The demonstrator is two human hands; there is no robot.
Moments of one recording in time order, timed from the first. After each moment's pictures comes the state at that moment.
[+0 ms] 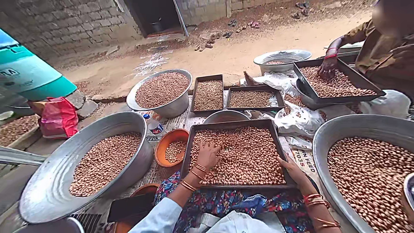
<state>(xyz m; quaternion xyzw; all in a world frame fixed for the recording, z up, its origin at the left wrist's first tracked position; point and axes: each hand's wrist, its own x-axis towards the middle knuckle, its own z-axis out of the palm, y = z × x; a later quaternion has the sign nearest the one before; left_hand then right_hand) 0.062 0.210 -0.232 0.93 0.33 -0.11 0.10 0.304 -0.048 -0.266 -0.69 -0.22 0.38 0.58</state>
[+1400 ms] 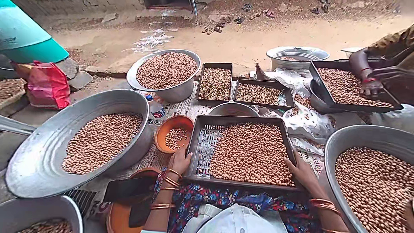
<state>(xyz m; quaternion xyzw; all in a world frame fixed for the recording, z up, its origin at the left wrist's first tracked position) -0.072 0.232 -0.244 0.76 0.56 0.03 0.32 0.308 -0.043 -0.248 -0.88 -0.34 0.20 0.27</state>
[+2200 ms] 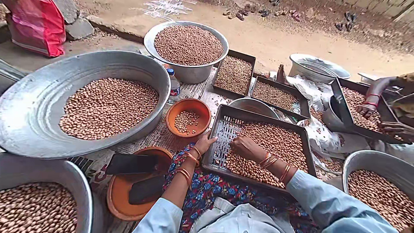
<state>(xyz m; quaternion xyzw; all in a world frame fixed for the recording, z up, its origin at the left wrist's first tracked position) -0.068 0.261 -0.284 0.58 0.42 0.15 0.68 0.138 0.178 -0.225 -0.56 -0.79 0.19 -0.13</state>
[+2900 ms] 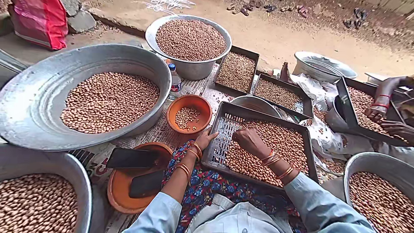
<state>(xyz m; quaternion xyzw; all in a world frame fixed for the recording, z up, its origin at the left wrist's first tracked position) -0.065 0.261 -0.278 0.57 0.43 0.16 0.68 0.149 0.182 -0.221 -0.61 -0.78 0.15 0.01</state>
